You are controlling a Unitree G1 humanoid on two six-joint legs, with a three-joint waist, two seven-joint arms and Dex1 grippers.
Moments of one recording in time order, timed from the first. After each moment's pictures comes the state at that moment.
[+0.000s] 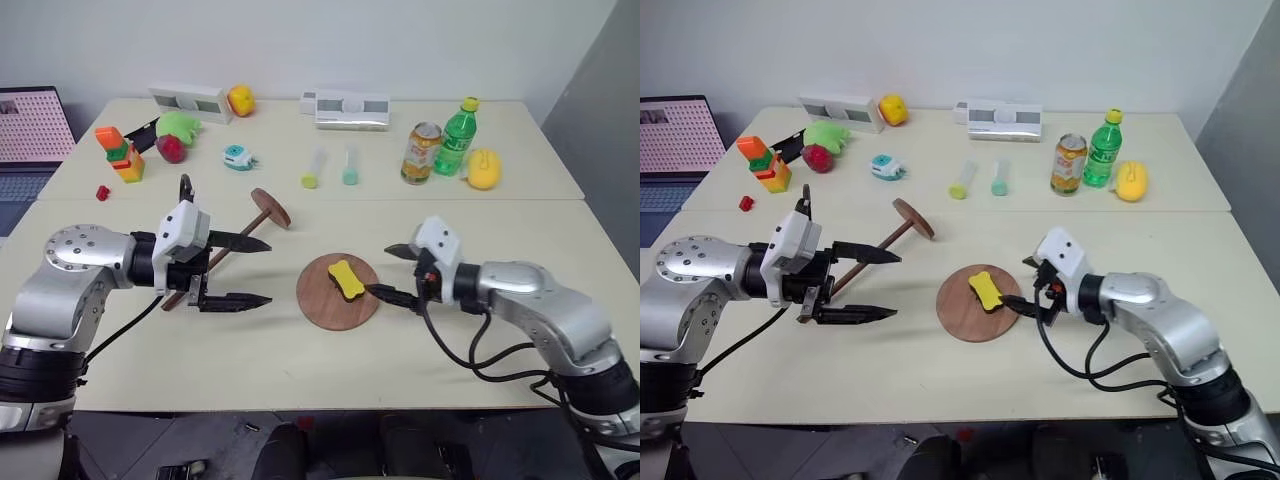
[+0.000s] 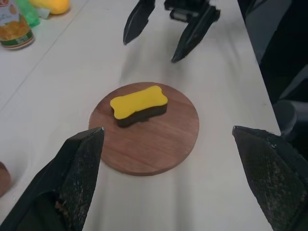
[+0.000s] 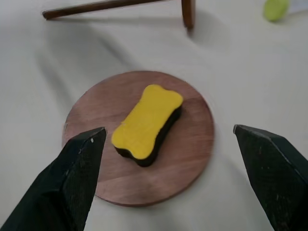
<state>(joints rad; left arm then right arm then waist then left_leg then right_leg) -0.41 0.93 0.05 -0.07 -0.52 0.34 -1.43 -0.50 -0.55 0.27 -0.38 0.43 0.88 0.58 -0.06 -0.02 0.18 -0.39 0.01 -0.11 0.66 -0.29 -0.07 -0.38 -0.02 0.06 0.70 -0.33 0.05</state>
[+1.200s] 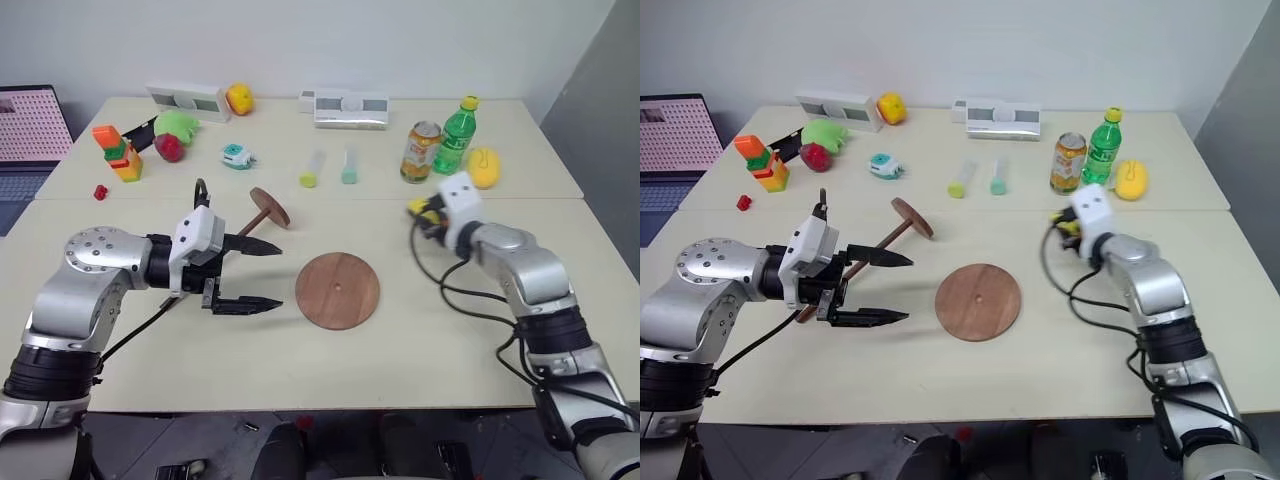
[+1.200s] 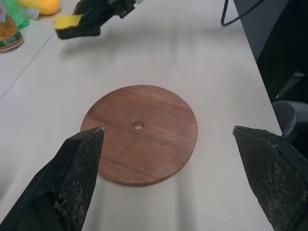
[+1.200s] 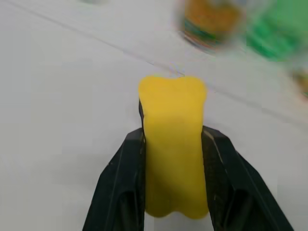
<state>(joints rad) -0.43 0.88 0.02 -0.09 -0.49 0.34 -1.40 -0.72 -0.48 0.05 0.43 0.12 0.58 0.29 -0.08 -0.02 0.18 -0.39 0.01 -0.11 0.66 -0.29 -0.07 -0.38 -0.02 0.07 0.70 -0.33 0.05</state>
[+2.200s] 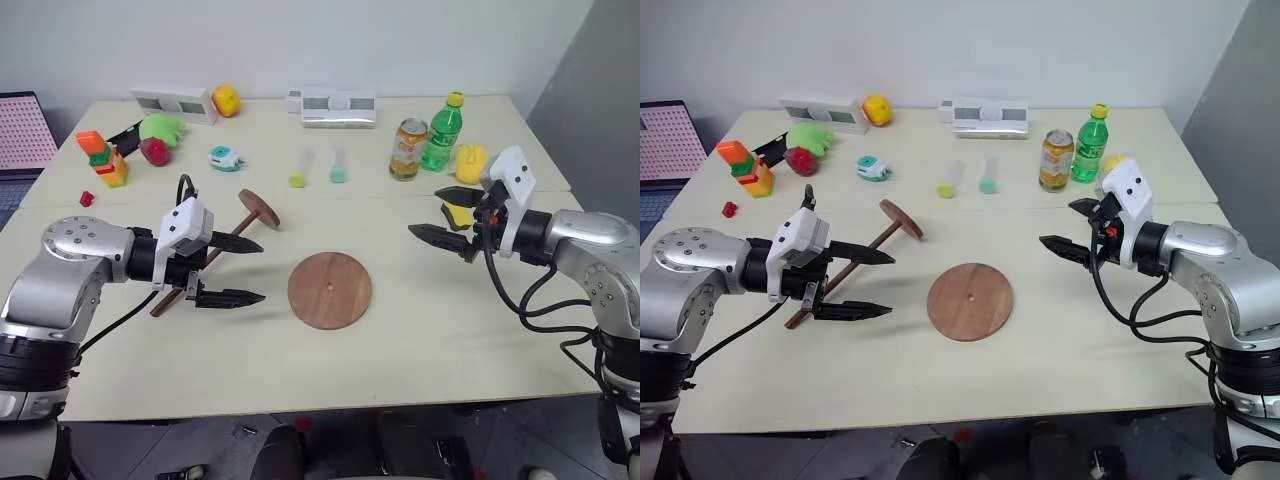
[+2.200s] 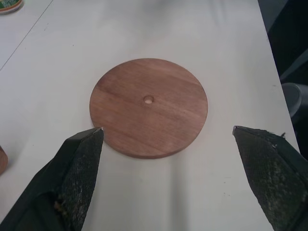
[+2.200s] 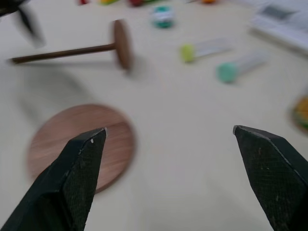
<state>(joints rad) -0.53 1.00 0.00 0.05 -0.39 0.49 -1.31 -0.57 -0.78 -0.02 -0.43 0.64 0.95 0.91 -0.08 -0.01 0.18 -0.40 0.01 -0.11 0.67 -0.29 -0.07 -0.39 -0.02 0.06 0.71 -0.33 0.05</state>
